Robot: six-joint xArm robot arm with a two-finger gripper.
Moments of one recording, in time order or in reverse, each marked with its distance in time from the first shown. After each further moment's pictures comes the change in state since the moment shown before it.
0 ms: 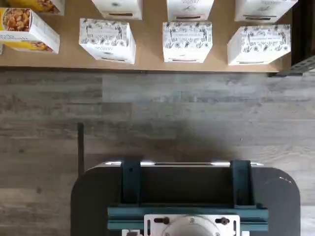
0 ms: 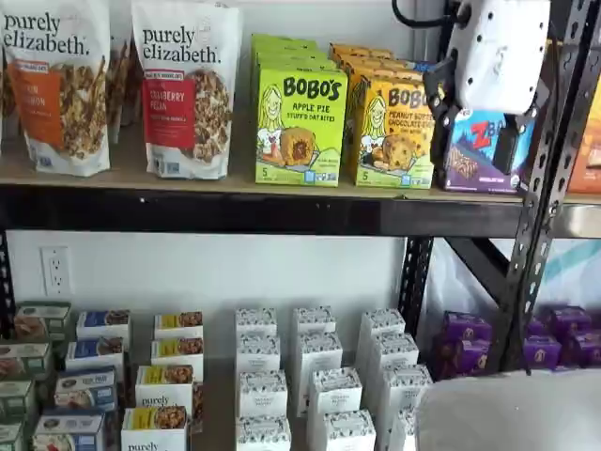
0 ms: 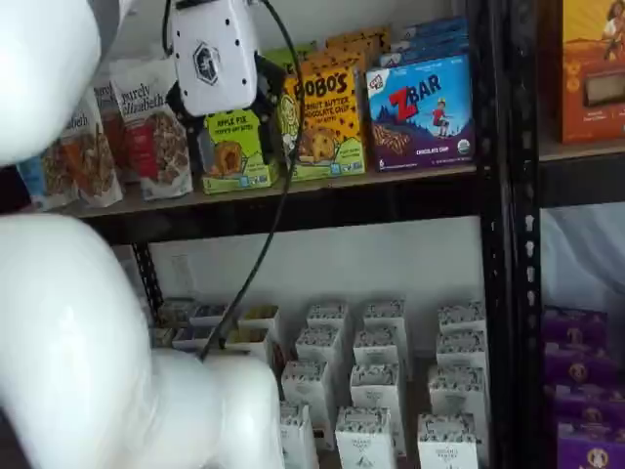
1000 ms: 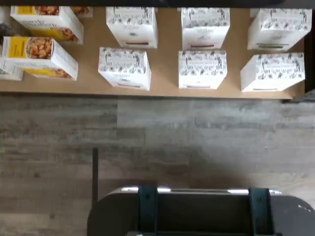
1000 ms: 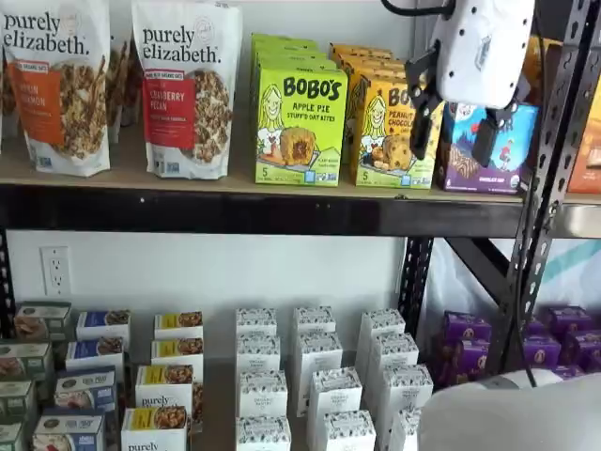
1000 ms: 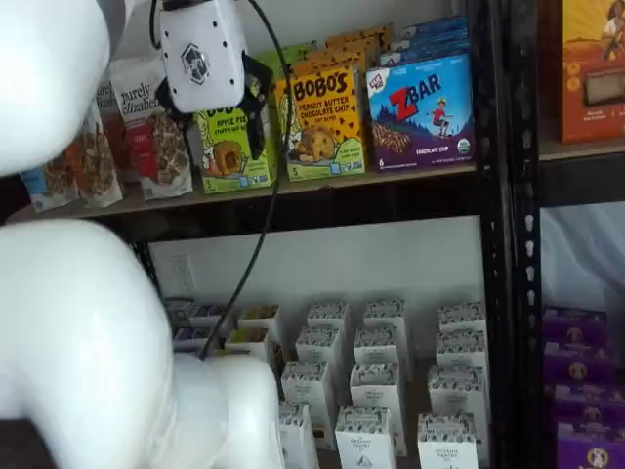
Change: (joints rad) arm 0.095 -0.020 0.022 0.013 -0.093 0.096
